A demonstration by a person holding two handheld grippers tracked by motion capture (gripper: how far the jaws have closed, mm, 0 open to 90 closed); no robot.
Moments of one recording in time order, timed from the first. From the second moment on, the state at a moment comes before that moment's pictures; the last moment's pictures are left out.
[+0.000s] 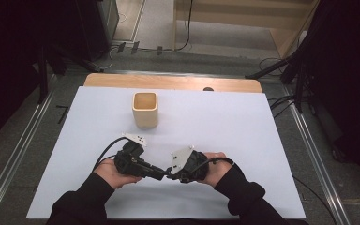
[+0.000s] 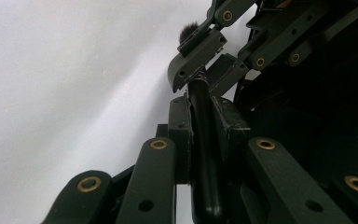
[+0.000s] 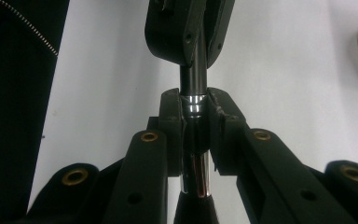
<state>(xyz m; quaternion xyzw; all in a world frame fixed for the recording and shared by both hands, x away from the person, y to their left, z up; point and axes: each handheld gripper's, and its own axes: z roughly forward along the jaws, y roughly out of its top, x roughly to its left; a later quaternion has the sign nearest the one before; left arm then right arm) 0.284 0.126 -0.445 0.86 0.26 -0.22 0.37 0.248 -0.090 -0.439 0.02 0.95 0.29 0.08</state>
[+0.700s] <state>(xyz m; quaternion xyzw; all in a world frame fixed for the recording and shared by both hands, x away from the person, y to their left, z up) 0.291 0.157 -0.443 0.78 0.34 -0.18 0.50 0.236 -0.138 -0.420 0.20 0.87 0.44 0.09</state>
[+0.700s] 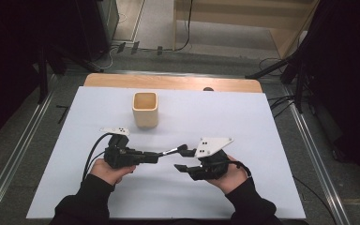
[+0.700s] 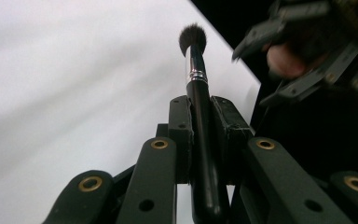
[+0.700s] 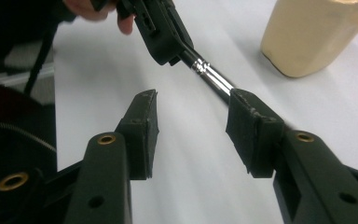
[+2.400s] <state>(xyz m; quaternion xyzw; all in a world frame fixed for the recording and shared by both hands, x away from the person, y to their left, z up) 0.268 0.144 -0.450 0.69 0.36 -0.09 0.61 0.241 -0.130 -0.449 0.52 0.59 0.62 -0.03</state>
